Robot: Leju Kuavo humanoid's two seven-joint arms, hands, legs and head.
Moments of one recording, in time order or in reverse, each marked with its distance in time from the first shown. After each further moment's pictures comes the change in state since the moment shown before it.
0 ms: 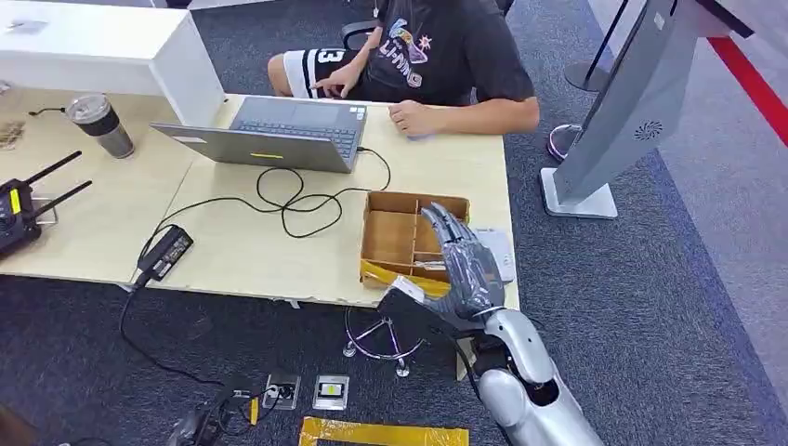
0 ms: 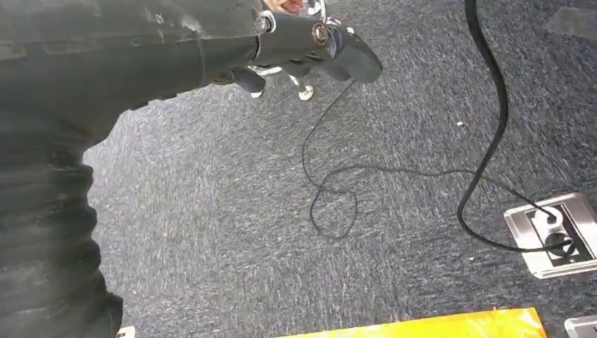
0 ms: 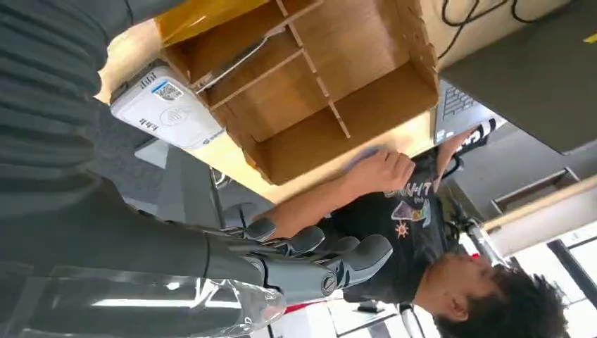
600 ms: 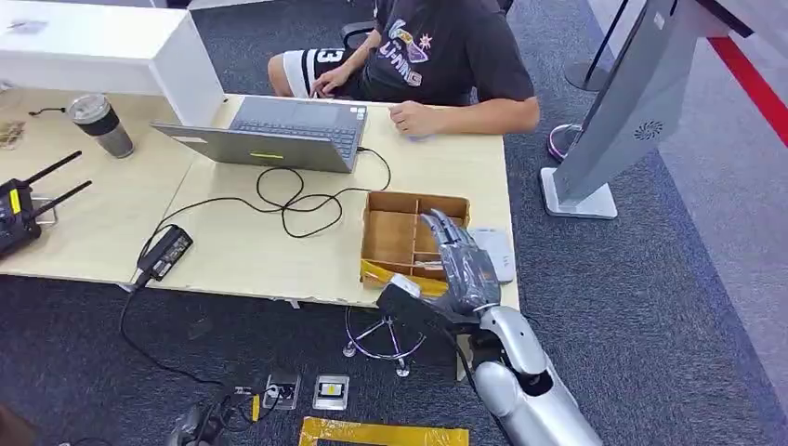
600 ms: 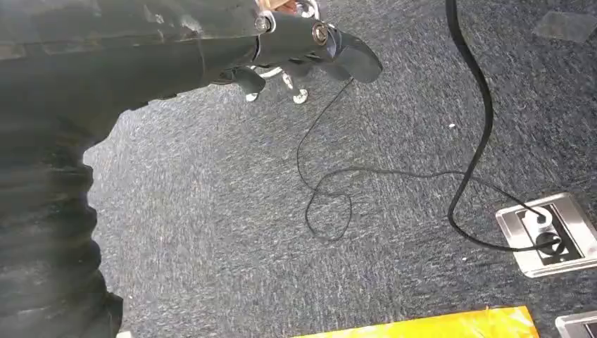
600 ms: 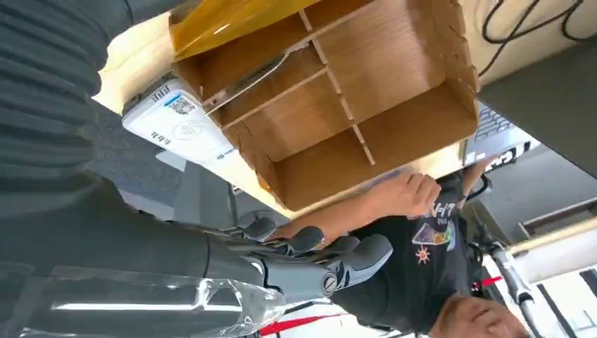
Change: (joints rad) left arm -0.012 0.000 -0.002 0.000 -0.013 -0.010 0.002; right arm -0.031 0.016 0.001 0.109 0.012 -0.001 0.002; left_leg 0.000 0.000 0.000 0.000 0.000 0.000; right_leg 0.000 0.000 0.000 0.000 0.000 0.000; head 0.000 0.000
